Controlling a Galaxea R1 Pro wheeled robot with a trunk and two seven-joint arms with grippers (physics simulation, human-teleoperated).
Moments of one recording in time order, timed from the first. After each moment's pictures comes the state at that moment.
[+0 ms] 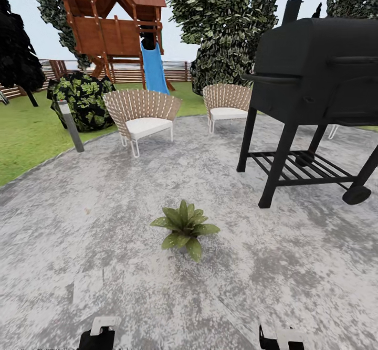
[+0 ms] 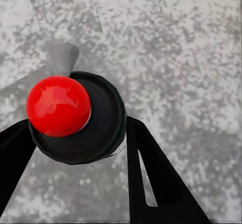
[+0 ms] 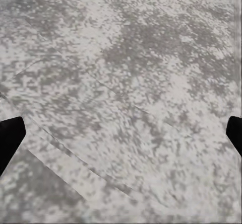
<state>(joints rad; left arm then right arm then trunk) -0.45 0.10 -0.02 -0.10 0.05 -0.27 -0.04 -0.36 -0.03 -0.08 -0.08 0.21 -0.64 -0.28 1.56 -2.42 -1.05</state>
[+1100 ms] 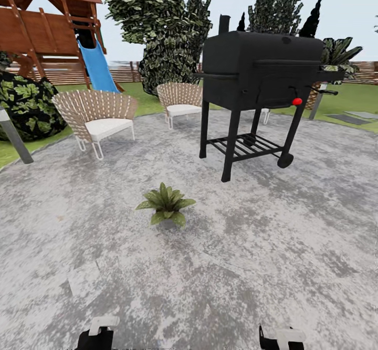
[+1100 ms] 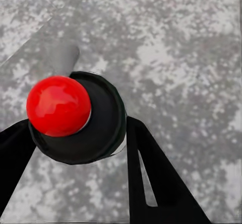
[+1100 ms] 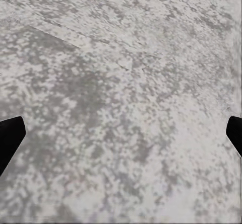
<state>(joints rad) -0.45 0.10 -0.02 -0.10 0.05 -0.27 -0.04 -0.36 -0.03 -0.08 -0.08 0.21 -0.64 -0.27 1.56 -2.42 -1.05</state>
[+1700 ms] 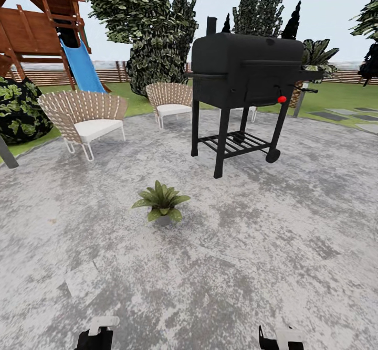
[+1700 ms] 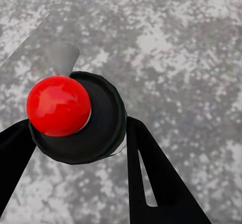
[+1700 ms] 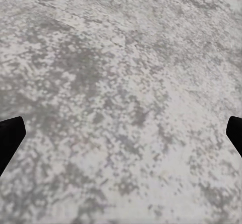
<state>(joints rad) -0.45 0.11 -0.02 -0.10 0.05 -0.27 -0.04 -0.36 -0.03 -0.08 -0.08 0.21 -0.64 -0.27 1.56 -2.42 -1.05</state>
